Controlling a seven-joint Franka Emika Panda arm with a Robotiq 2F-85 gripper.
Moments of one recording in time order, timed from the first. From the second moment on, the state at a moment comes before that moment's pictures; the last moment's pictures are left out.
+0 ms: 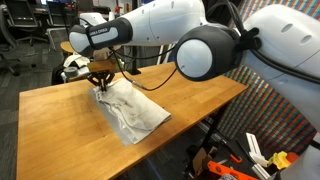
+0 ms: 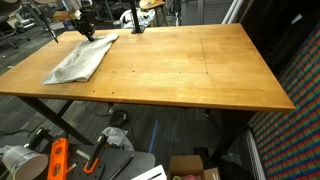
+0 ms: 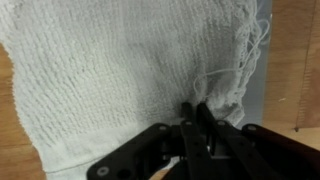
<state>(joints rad) 0.28 1.13 0.03 -0.77 -0.07 1.89 0.37</state>
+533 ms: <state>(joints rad) 0.23 1.16 0.03 -0.72 -0.06 1.90 0.43</state>
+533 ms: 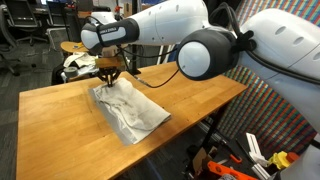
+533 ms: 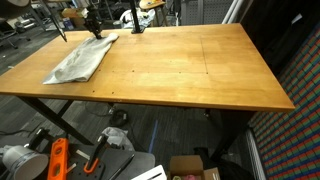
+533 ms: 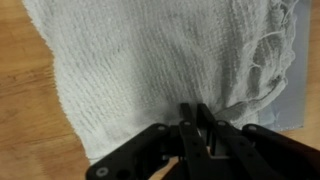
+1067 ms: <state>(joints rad) 0.22 1.19 0.03 -0.68 -0.06 1.91 0.49</state>
